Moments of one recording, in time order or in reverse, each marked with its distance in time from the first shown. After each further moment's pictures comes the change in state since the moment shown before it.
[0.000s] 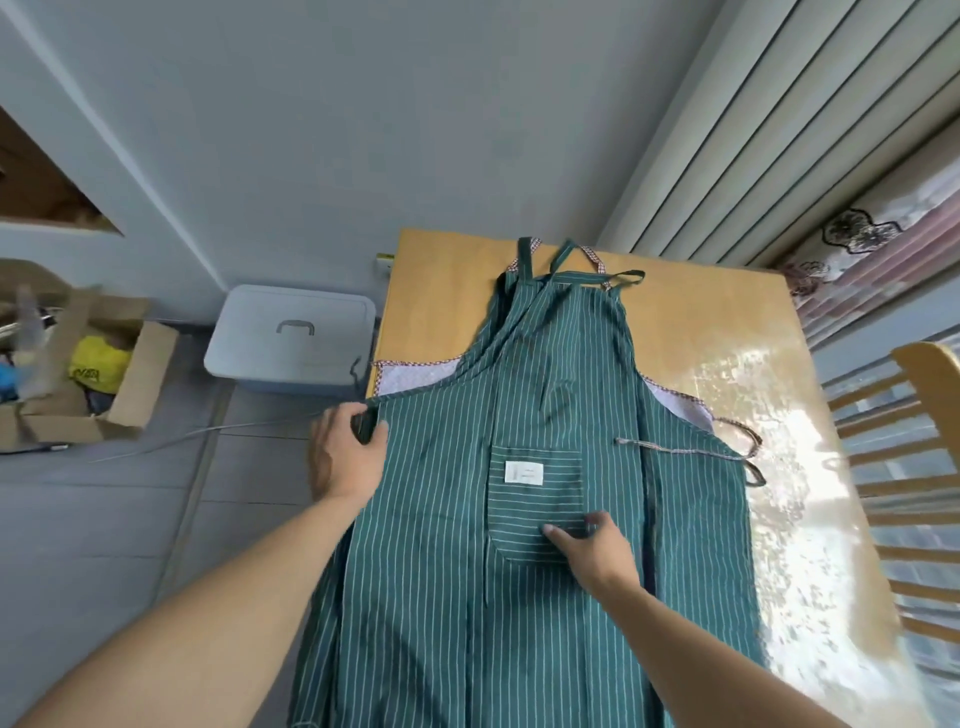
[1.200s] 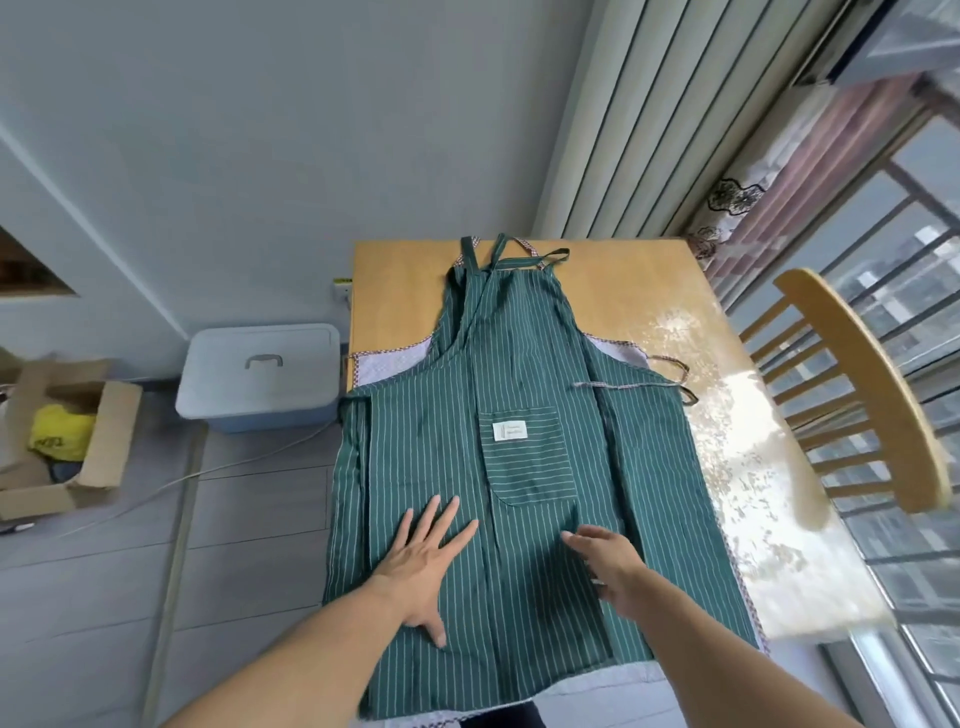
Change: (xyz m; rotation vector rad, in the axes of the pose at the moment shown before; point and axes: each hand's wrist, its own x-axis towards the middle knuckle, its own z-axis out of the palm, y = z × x) left_hand -0.164 -0.045 0.024 0.853 -0.969 0.757; right_hand -0.082 0.094 0.012 0.588 -0.152 0.191
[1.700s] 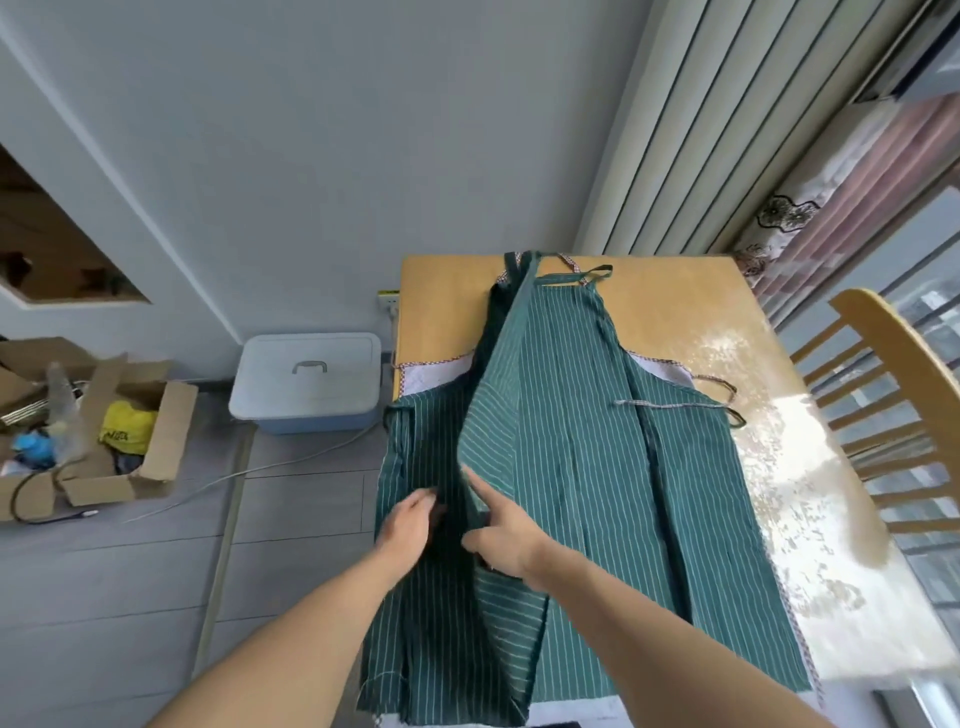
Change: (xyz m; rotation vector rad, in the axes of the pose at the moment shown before) left_hand -0.027 -0.053 -0.030 -1.331 0.391 -0.451; right_hand -0.060 -0.072 0.145 -0.430 -0.413 -0.440
